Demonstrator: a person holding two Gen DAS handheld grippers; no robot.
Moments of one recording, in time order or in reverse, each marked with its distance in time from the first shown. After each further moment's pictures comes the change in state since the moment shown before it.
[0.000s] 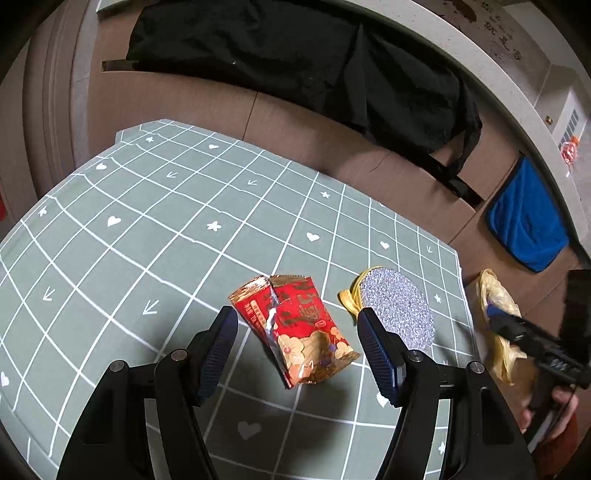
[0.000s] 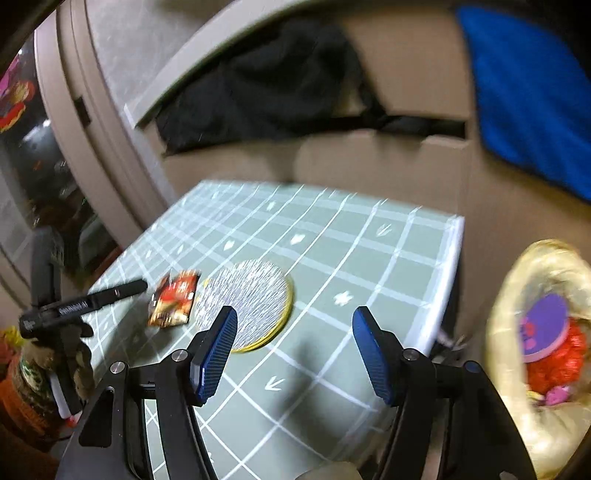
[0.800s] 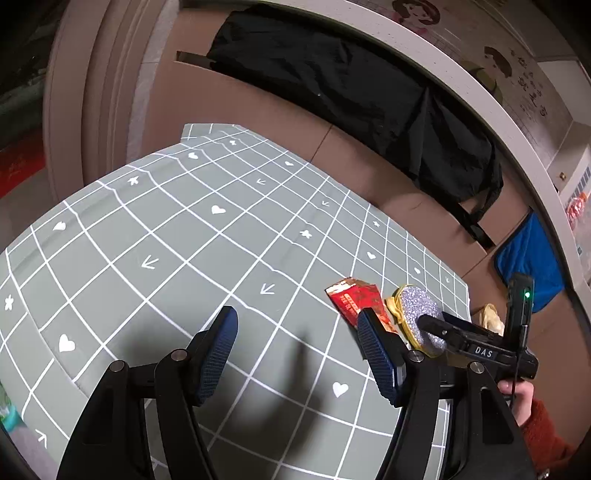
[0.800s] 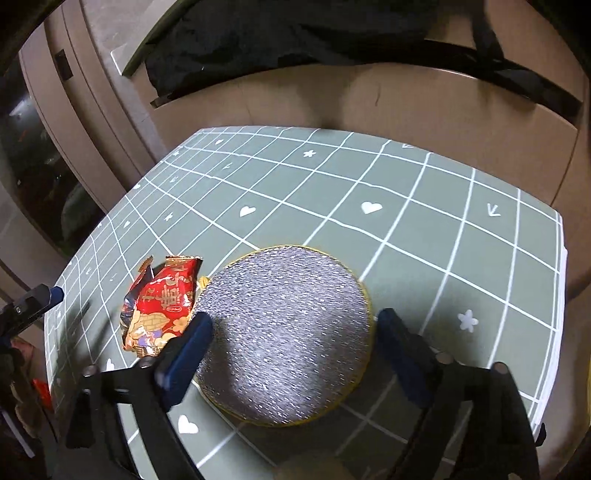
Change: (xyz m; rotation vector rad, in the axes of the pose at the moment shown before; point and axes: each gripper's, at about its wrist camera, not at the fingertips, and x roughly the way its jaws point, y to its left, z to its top) left arm -0.062 0.081 -0.019 -0.163 -0.081 0.023; right arm 0.114 0.055 0.014 -0.036 0.149 -0.048
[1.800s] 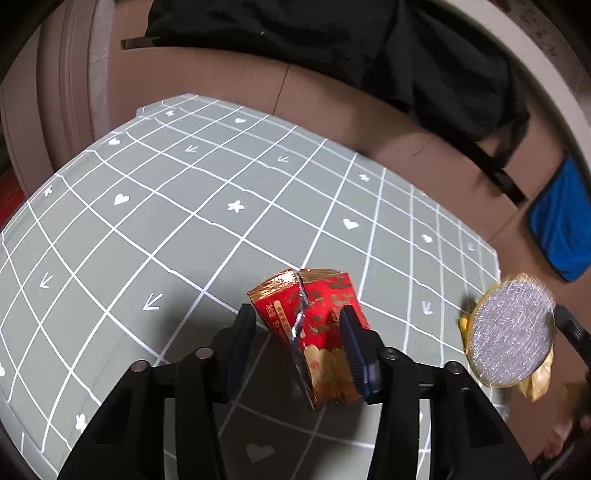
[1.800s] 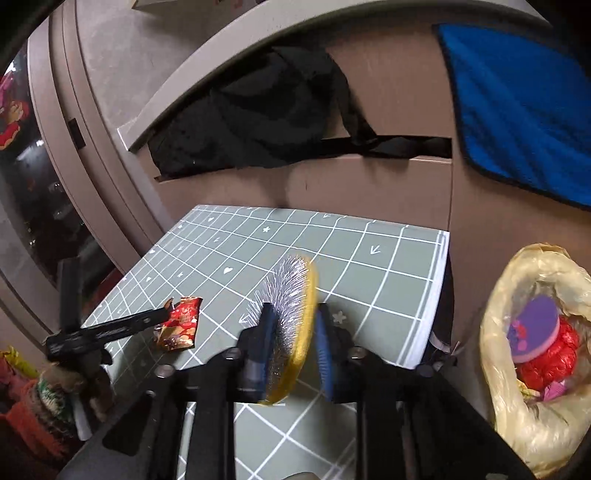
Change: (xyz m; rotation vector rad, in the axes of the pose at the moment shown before) left arm 0.101 -0.078 0.004 0.116 0.148 0.122; right arm -0.138 -0.064 -0.027 0.090 -0.250 0.007
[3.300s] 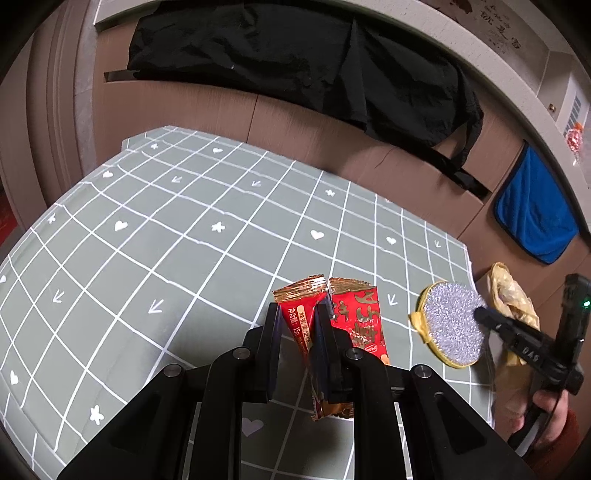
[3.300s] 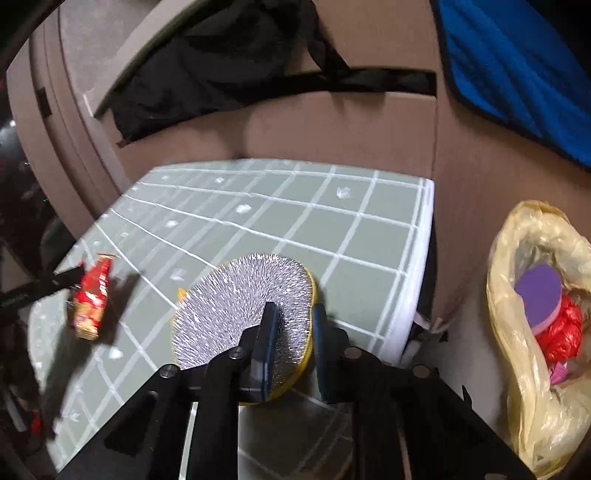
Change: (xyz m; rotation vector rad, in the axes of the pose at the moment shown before) left arm -0.042 -0.011 -0.015 0.081 -0.104 -0.076; right arm 0.050 -0.020 -0.029 -0.023 0.082 -0.117
